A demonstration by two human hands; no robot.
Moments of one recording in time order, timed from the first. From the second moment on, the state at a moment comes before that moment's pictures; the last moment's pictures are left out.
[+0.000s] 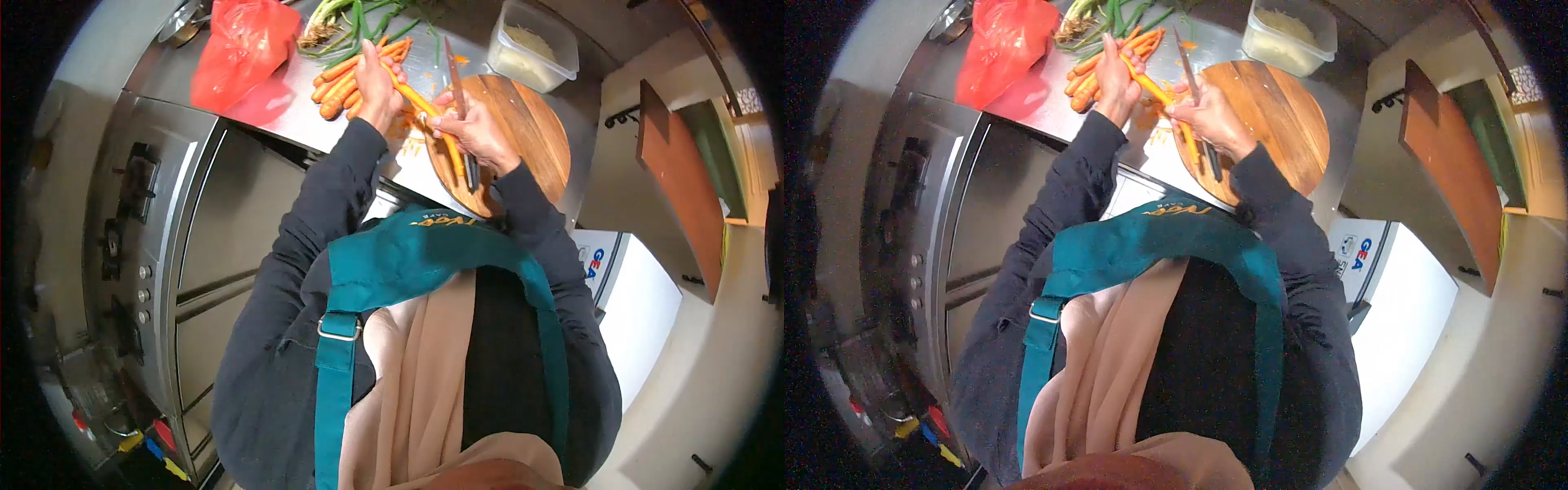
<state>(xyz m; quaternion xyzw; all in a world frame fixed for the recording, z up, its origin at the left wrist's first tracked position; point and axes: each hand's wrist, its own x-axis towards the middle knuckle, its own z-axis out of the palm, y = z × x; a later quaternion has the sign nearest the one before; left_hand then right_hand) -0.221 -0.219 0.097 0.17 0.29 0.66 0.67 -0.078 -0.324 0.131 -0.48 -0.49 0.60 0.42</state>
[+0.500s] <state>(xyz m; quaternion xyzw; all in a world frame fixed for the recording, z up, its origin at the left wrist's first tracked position) -0.244 -0.234 0.076 0.89 0.35 0.29 0.06 0.067 -0.381 0.105 -0.69 -0.41 0.44 0.41</state>
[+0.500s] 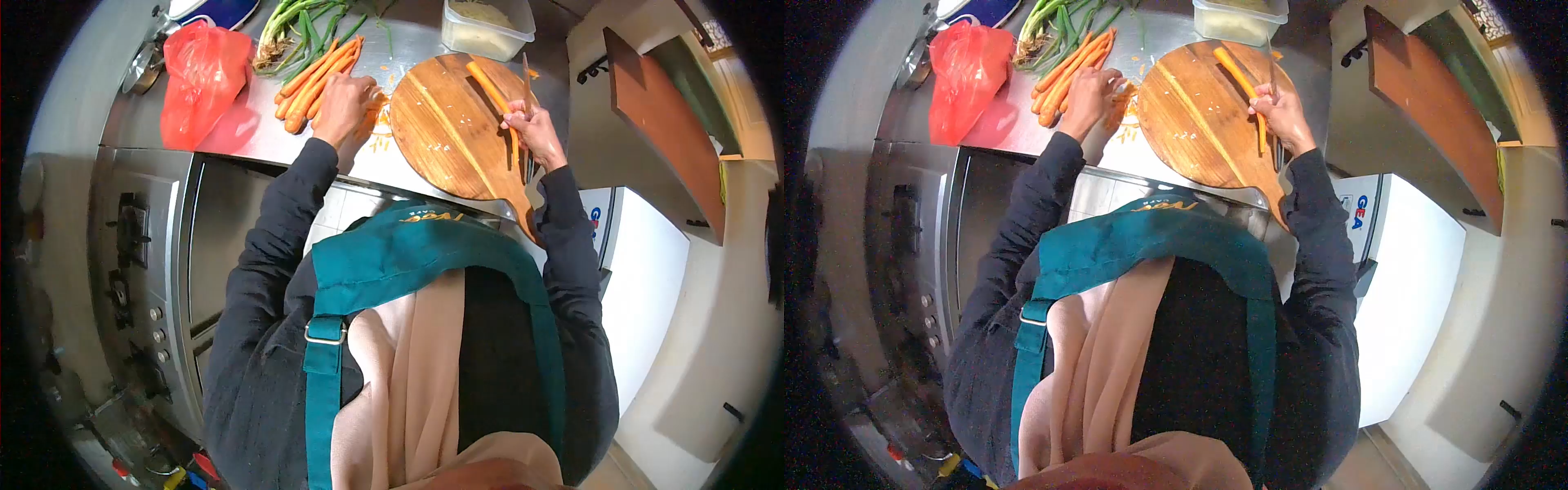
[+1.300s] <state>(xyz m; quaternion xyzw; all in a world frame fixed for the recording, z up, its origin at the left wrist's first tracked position) -0.323 -0.195 0.062 0.81 0.56 0.14 0.09 -0.088 -0.319 0.111 -0.50 -0.53 0.58 0.35</state>
